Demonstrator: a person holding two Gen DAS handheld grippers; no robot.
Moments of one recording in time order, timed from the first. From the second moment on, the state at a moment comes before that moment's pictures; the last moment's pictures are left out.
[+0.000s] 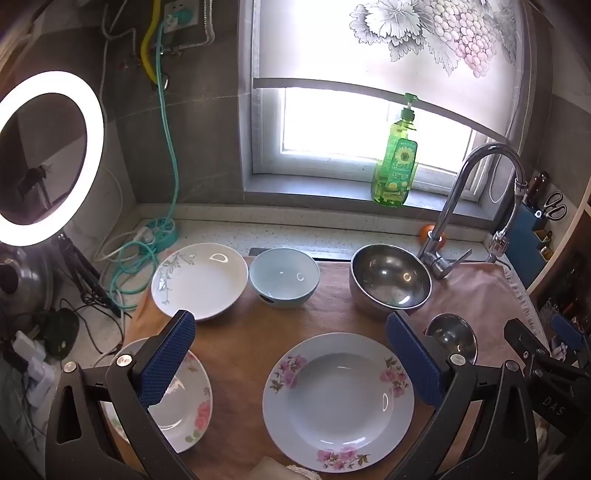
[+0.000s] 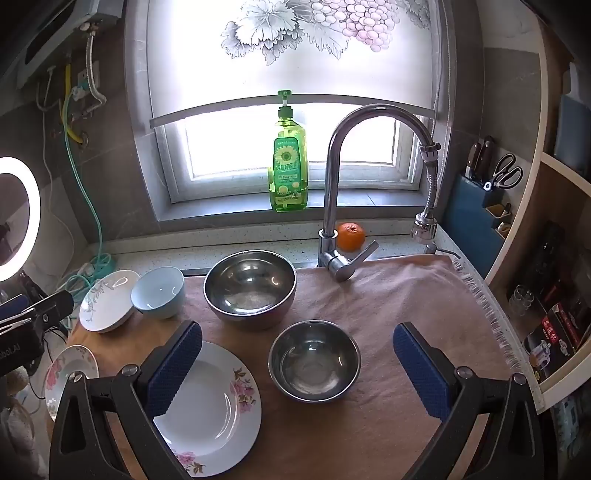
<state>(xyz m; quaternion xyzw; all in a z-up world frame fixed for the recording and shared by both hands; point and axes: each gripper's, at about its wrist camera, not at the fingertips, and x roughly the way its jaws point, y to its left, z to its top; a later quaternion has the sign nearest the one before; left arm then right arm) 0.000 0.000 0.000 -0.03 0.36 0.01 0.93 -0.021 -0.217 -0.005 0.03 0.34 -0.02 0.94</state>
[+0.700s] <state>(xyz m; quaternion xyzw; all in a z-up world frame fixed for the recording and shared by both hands) -0.001 -0.003 0.001 -0.02 0.36 0.00 0.93 -0.018 -0.215 -0.004 0.03 0.34 -0.02 0.94</state>
